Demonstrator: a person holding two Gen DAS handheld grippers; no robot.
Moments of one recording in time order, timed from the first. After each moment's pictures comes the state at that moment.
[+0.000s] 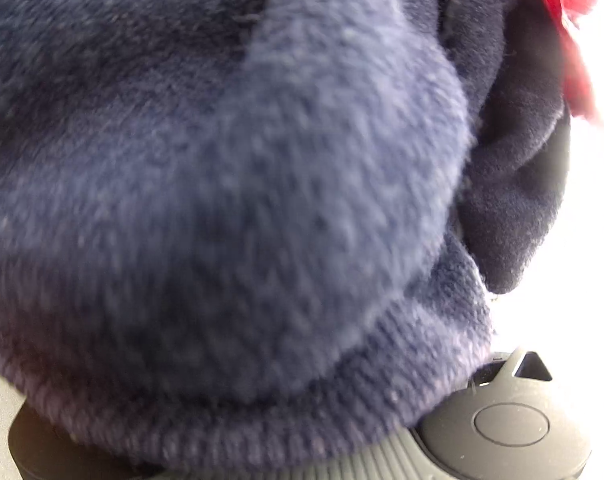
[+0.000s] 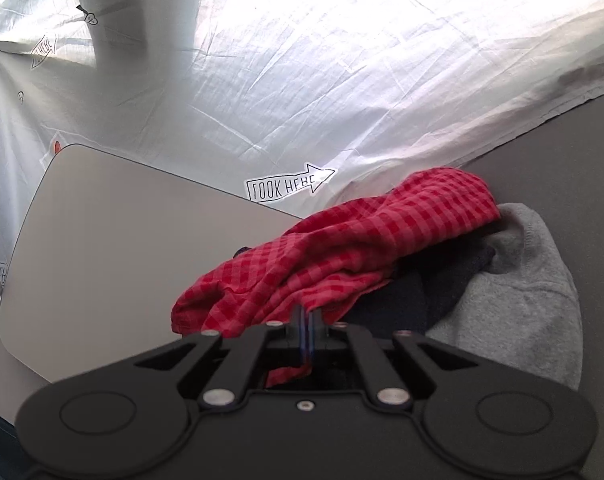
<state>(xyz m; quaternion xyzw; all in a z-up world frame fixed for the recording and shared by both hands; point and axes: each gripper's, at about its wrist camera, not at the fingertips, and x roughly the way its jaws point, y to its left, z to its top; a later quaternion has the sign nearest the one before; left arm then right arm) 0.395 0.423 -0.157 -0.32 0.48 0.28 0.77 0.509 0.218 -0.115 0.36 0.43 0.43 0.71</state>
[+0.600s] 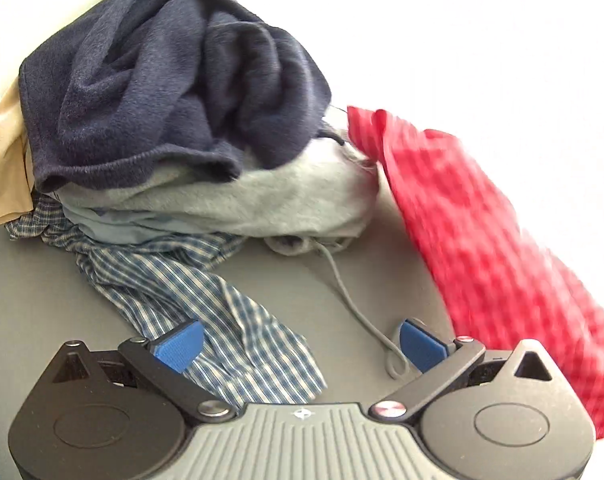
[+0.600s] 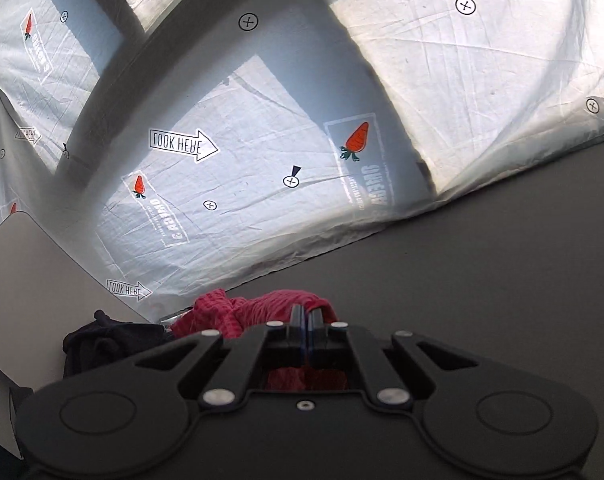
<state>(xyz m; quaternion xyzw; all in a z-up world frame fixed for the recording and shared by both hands) 0.326 0.245 -0.068 -0.24 0.43 0.21 0.84 0.312 -0.207 -0.065 0.24 0.31 0.15 0.90</state>
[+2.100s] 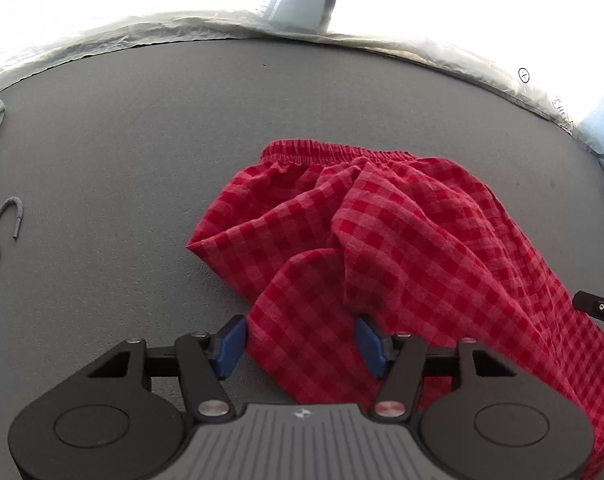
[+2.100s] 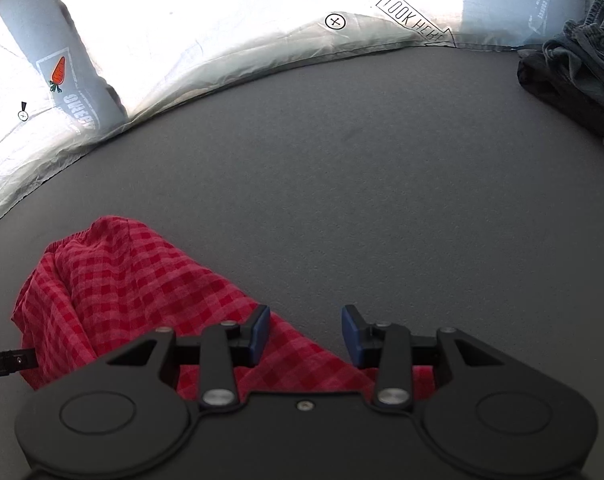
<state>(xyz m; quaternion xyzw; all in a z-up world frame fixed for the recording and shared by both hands) 0.378 -0.088 -0.189 -0.04 0.54 -0.04 0.84 0.353 -0.431 -0.163 0.13 0.47 -0.01 0.87</state>
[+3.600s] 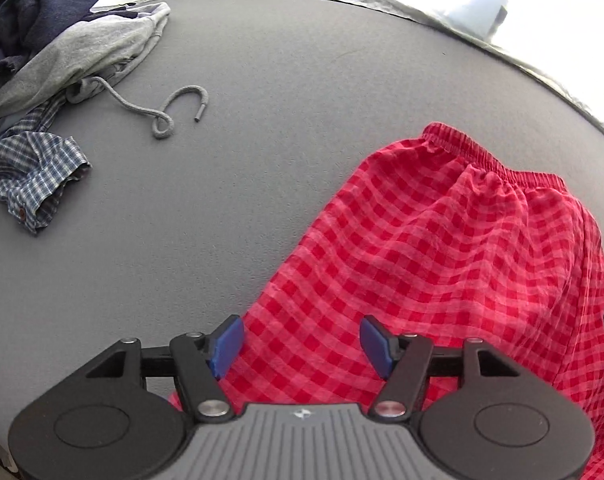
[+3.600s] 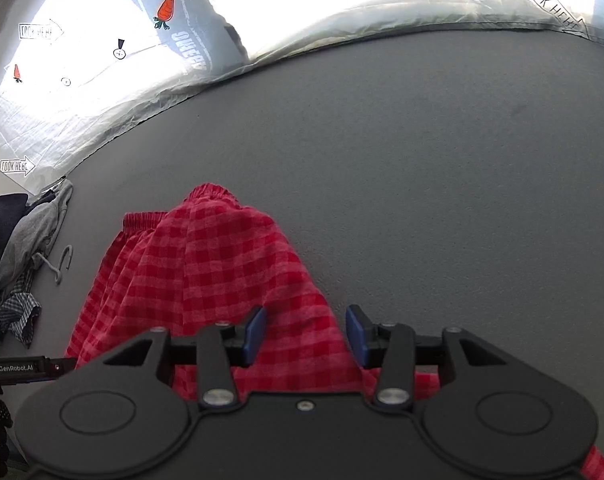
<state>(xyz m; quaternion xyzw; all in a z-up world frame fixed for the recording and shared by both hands) 0.306 -0.015 -0.184 -0.10 0.58 0.14 0.80 0.366 -0.339 -0.165 0.14 0.51 0.15 0.84</state>
